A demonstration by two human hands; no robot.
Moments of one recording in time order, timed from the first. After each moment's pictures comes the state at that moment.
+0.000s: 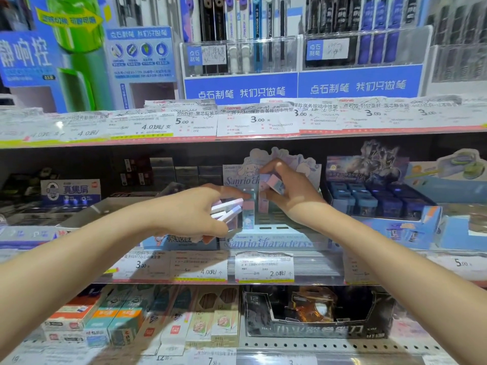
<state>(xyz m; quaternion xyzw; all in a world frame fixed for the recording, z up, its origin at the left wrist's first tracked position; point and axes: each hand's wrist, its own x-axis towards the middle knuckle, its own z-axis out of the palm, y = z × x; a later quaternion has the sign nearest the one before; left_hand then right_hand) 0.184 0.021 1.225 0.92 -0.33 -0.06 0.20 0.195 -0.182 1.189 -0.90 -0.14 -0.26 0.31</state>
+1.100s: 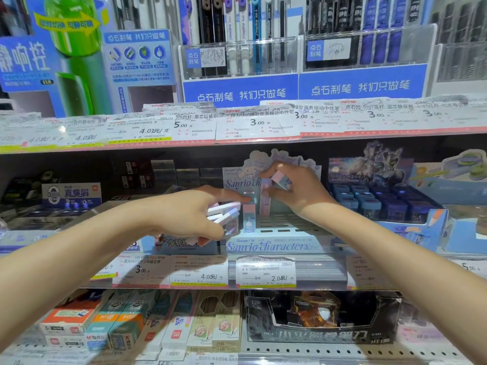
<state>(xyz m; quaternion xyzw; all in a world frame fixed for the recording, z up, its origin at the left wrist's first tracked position) 0.187 0.026 1.231 0.92 -0.33 -0.09 0.21 0.198 -0.190 1.196 -0.89 -0.15 -0.27 0.34</state>
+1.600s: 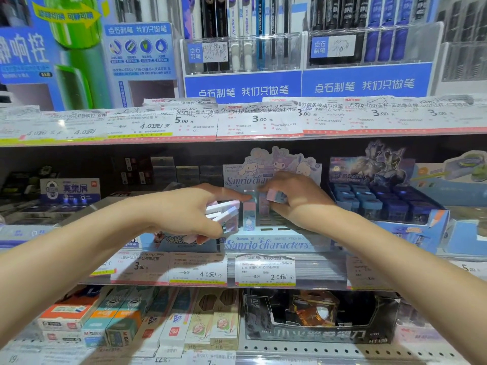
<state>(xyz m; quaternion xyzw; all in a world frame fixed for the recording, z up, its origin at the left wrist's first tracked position) 0.186 0.029 1.229 0.91 -0.33 -0.10 0.22 0.192 -0.189 1.191 -0.95 -0.17 -0.24 0.13</state>
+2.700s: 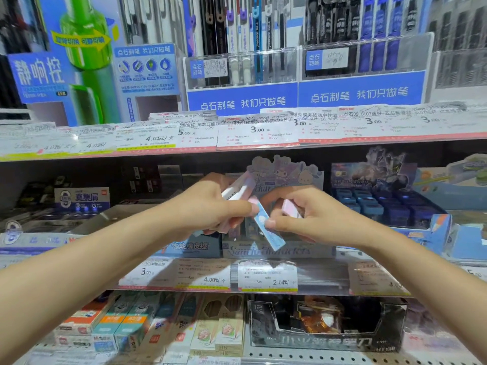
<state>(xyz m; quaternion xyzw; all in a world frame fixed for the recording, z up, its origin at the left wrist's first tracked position) 0.168 0.004 1.228 0.85 -0.29 -0.02 0.44 0.142 -0.189 1.206 -0.88 -0.28 -0.12 0.37</state>
